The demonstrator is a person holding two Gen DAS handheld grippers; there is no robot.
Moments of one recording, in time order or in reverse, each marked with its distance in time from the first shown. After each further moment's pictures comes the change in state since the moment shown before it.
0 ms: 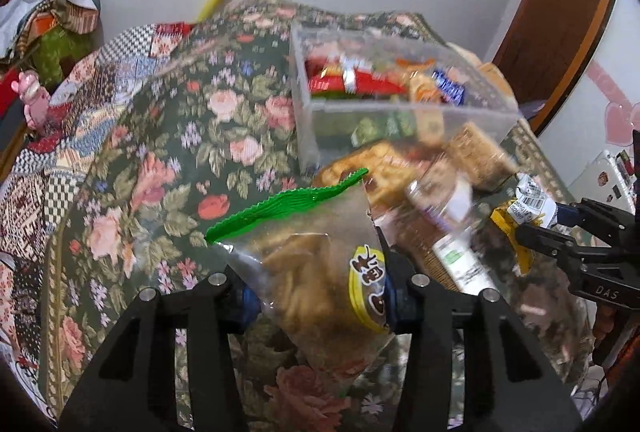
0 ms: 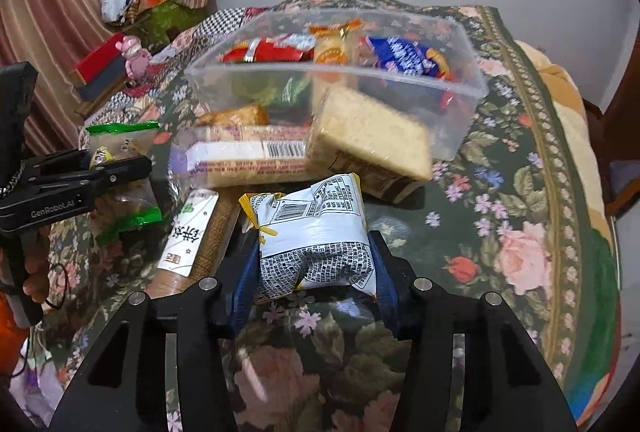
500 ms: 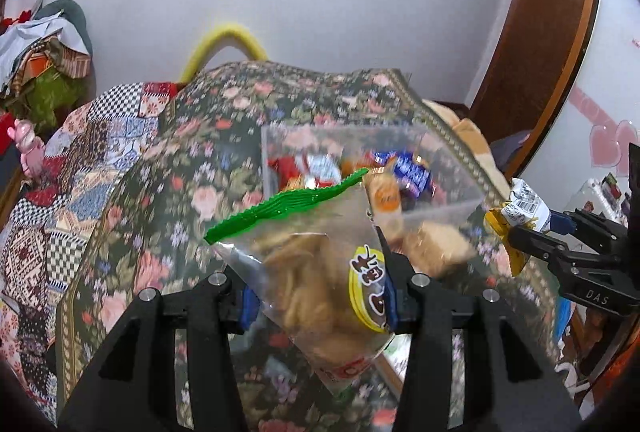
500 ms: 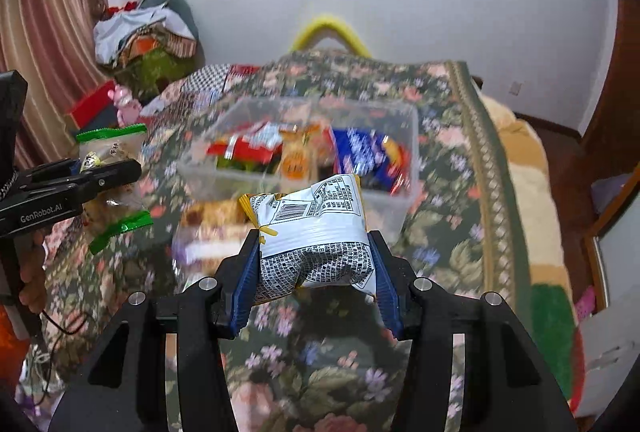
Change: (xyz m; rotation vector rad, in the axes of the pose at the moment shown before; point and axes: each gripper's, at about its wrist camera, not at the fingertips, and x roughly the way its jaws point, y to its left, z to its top) left arm -0.031 -0.027 0.070 0.030 -0.153 -0.036; right arm -0.046 -0.017 0.046 0.015 -0.178 -0.065
